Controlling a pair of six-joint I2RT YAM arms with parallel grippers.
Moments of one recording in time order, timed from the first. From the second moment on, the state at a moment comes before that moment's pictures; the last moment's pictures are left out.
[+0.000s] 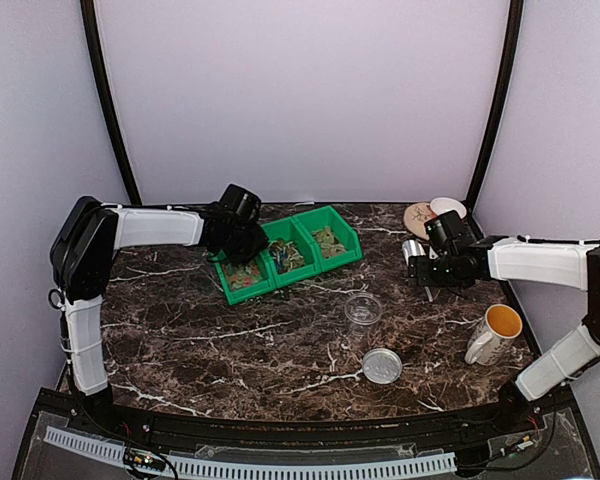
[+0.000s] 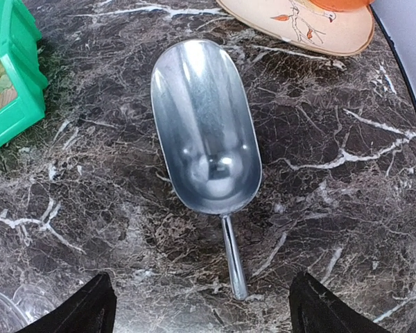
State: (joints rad) left arm -0.58 2.01 1.46 -0.30 -0.10 -1.13; right arm 0.47 1.44 0.84 -0.33 0.29 0.38
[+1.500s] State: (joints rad) left arm -0.65 1.04 0.95 -0.33 -0.24 -0.66; right arm 0.36 1.67 0.81 -0.17 0.24 0.34
